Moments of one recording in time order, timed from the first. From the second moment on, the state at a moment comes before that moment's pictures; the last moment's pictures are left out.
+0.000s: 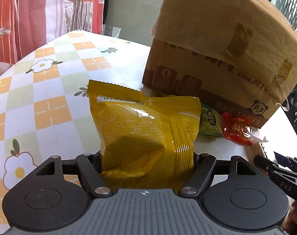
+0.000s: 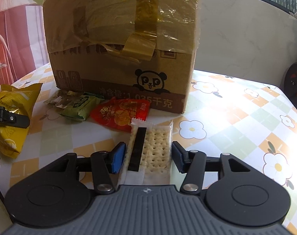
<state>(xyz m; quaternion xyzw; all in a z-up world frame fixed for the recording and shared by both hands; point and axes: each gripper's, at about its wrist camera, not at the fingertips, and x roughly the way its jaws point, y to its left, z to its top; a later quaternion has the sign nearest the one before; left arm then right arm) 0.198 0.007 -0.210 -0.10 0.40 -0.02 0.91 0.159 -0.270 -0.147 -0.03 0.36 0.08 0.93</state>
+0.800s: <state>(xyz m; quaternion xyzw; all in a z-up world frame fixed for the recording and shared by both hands) 0.177 0.016 -0.160 -0.04 0.30 -0.06 0.95 0.143 -0.265 -0.127 -0.04 0.32 0.11 0.94</state>
